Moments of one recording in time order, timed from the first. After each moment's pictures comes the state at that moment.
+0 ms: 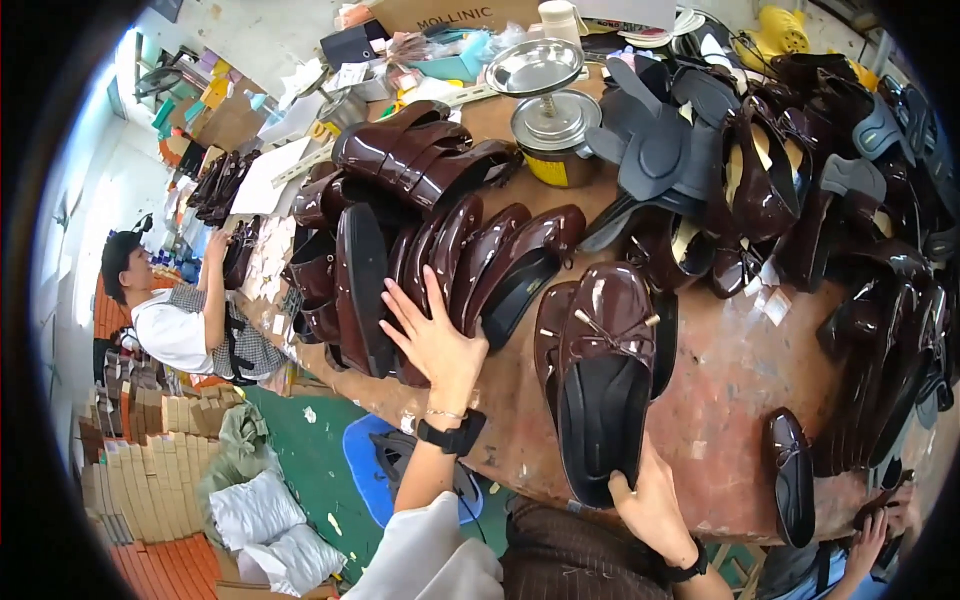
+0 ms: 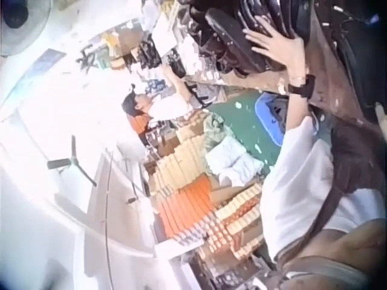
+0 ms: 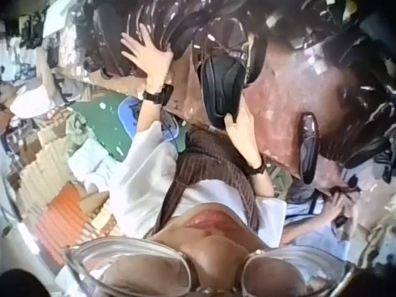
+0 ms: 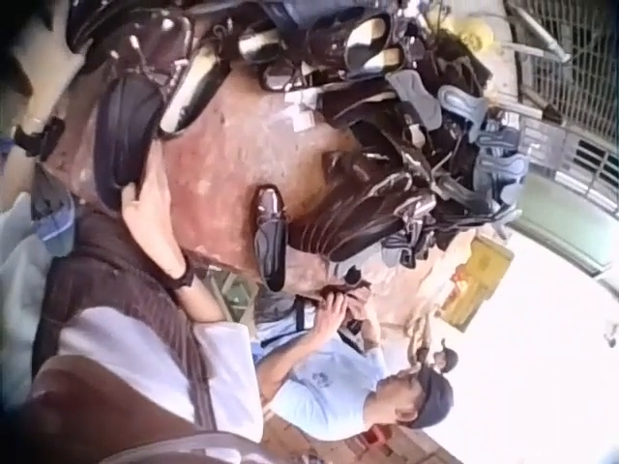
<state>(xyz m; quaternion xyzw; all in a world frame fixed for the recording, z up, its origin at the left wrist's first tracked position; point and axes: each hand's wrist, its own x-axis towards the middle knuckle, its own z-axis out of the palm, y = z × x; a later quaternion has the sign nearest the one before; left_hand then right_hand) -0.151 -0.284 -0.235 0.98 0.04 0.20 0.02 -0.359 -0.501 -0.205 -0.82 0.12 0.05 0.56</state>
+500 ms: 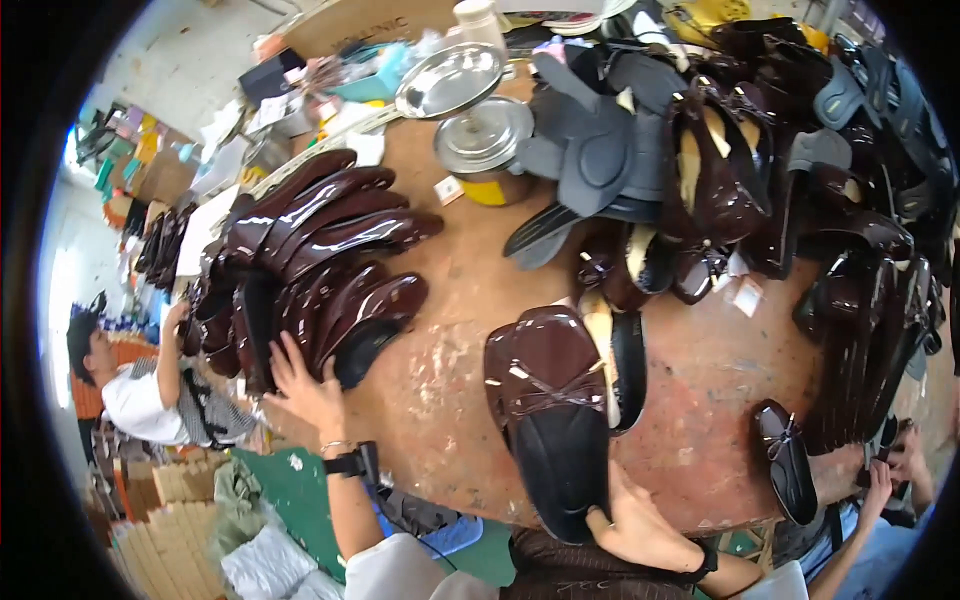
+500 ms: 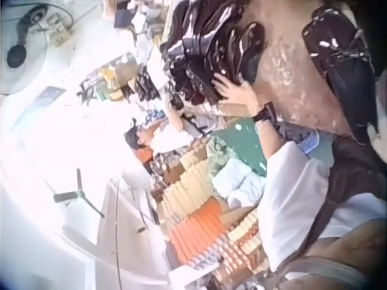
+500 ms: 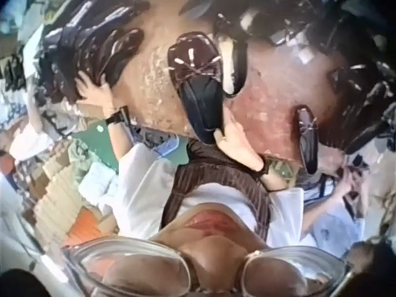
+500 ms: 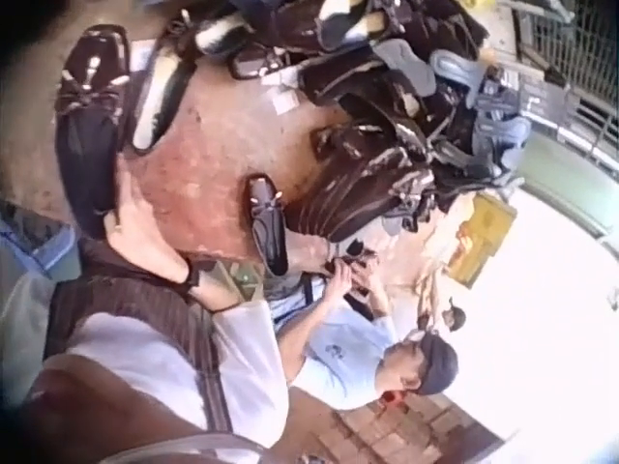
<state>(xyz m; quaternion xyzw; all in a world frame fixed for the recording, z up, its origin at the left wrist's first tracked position) -0.090 -0.117 -0.253 0.95 0.10 0.26 -0.13 -0.335 -0.501 -0.188 -0.76 0.12 0.24 0.59</state>
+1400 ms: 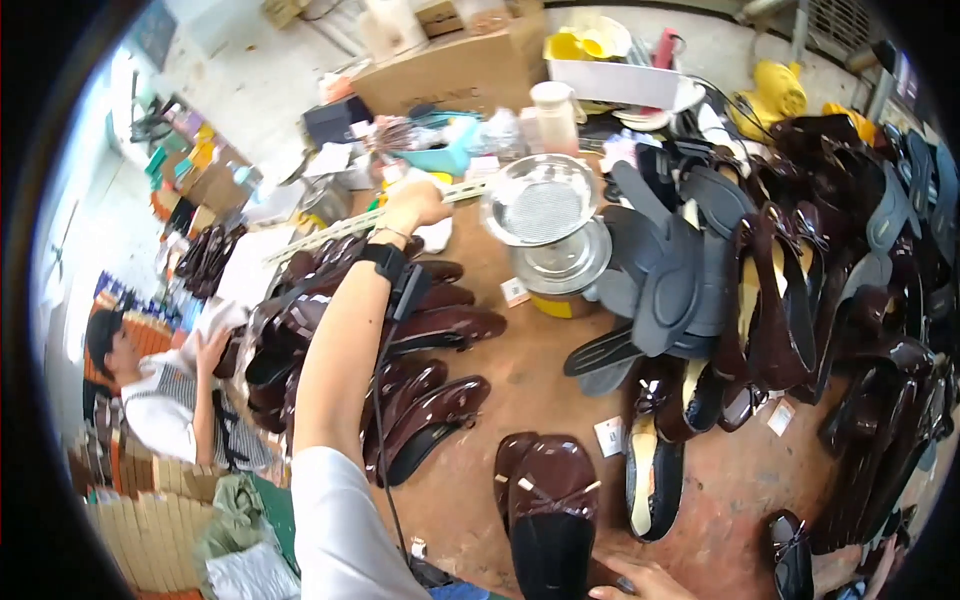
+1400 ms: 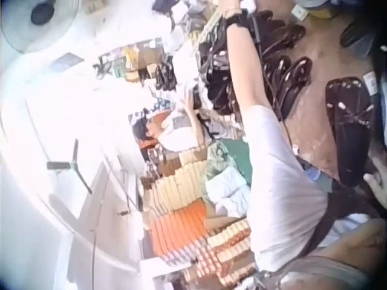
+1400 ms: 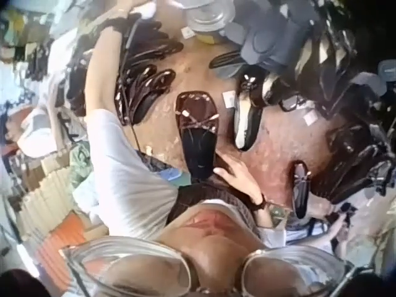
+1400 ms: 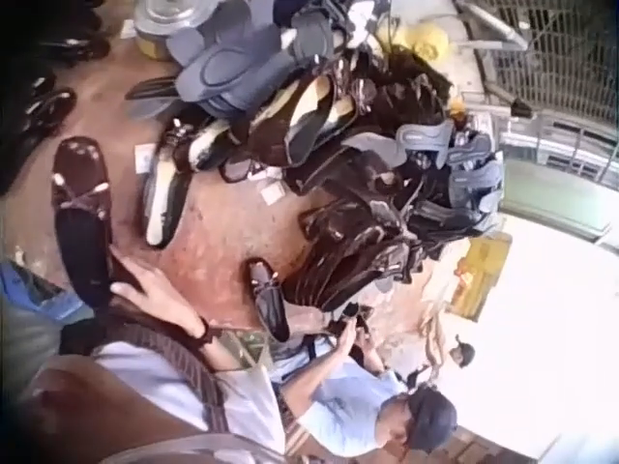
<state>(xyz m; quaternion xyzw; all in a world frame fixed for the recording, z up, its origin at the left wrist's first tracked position) 0.255 -0.322 -0.139 0.98 -0.21 -0.03 -0.02 -0.293 -0.525 -0.179 -0.73 0.01 0.22 0.65</state>
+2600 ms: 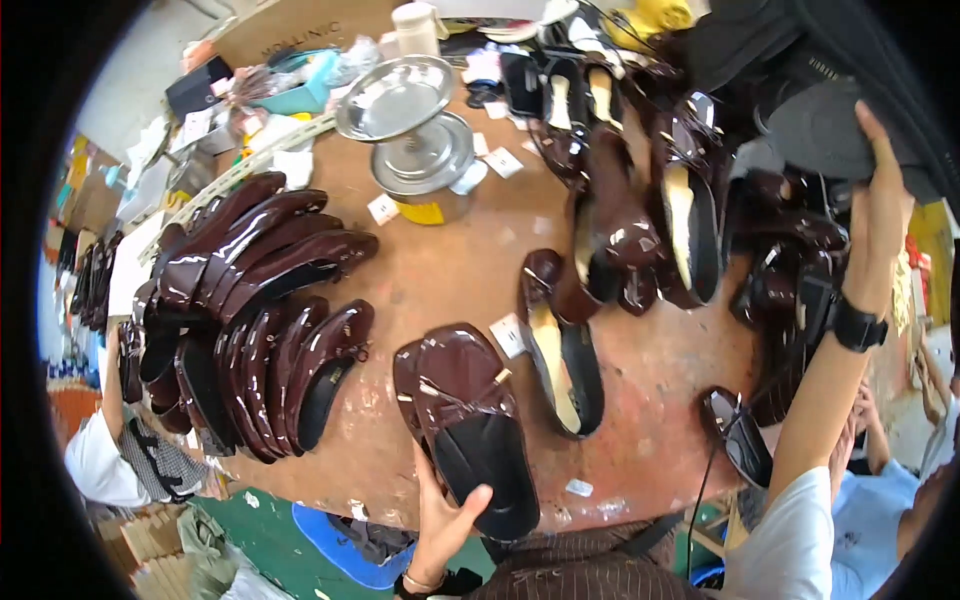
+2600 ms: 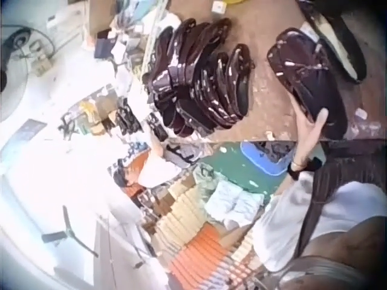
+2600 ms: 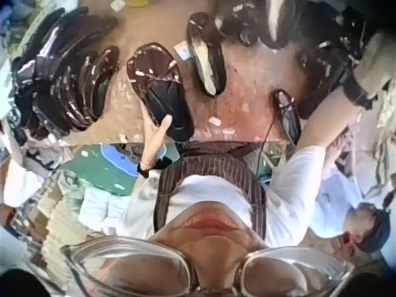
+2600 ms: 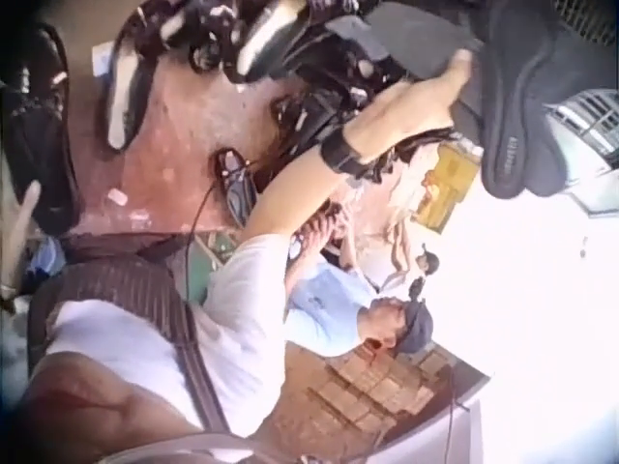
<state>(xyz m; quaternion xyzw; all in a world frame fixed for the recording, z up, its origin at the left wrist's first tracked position) -0.234 -0.285 -0.200 0.66 0.02 -0.30 0.68 -0.168 -0.756 -0.011 -0.65 0.17 -0.57 0.47</state>
